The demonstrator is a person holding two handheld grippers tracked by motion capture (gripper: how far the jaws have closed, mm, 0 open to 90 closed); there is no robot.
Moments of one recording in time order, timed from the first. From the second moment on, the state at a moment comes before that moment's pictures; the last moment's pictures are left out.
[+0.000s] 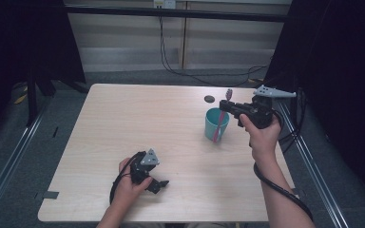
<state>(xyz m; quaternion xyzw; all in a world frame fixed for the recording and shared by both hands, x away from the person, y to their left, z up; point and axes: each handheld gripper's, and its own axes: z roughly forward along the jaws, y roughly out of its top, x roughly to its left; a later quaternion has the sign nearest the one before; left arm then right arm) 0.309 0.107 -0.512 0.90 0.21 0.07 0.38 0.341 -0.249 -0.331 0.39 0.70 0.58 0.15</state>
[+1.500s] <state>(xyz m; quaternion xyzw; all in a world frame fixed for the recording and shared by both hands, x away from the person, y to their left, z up) 0.309 0.107 -0.511 0.90 0.21 0.07 0.38 0.377 -0.254 -0.314 0.41 0.69 0.57 0.19</state>
